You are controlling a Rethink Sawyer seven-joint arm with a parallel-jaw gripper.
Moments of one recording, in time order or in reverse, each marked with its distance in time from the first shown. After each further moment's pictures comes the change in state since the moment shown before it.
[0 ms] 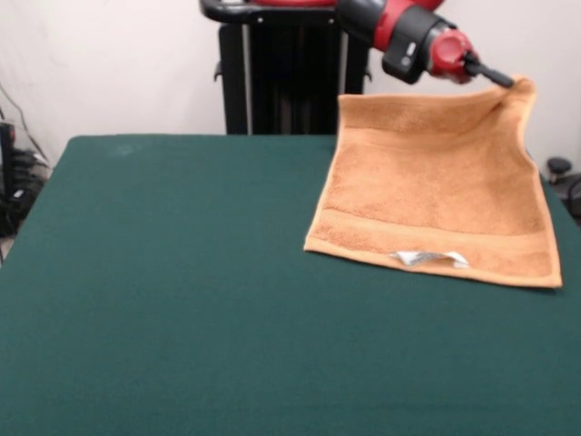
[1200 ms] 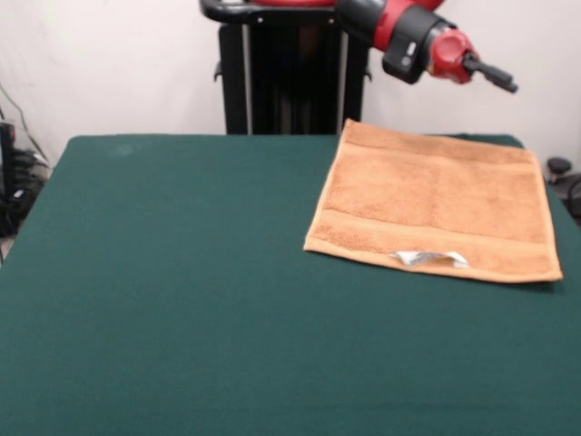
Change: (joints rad) arm 0.000 -0.001 0.000 0.001 0.000 0.000 0.000
